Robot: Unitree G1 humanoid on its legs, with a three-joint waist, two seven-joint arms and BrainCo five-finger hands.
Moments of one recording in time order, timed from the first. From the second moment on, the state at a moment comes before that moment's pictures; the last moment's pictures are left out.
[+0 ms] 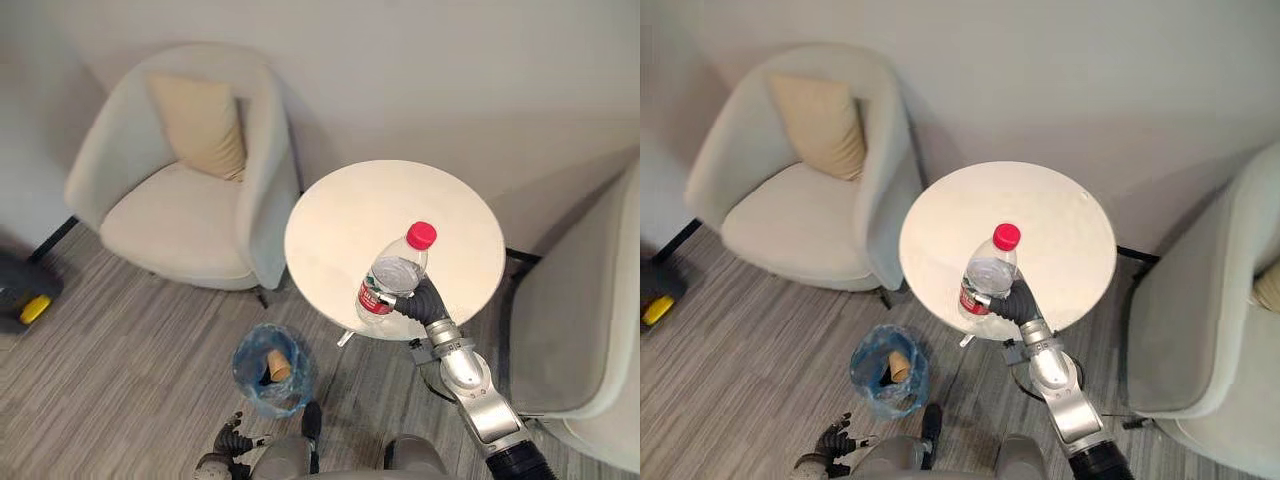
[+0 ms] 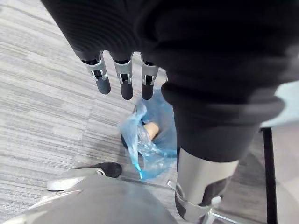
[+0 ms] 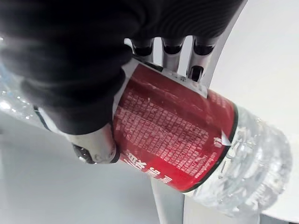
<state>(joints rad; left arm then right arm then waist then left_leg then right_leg) 0.09 0.18 -0.09 1.03 0.03 -0.14 0.09 0.01 -0.25 0.25 -0.02 -0.09 -0.24 -0.09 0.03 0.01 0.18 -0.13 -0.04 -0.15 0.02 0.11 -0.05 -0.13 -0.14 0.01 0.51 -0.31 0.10</state>
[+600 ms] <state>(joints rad) 0.05 0.17 -0.13 1.03 0.08 -0.14 0.07 -0.04 -0.22 0.08 0.03 -0.11 -0.23 -0.15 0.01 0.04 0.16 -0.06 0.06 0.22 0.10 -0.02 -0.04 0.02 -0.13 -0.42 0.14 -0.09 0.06</state>
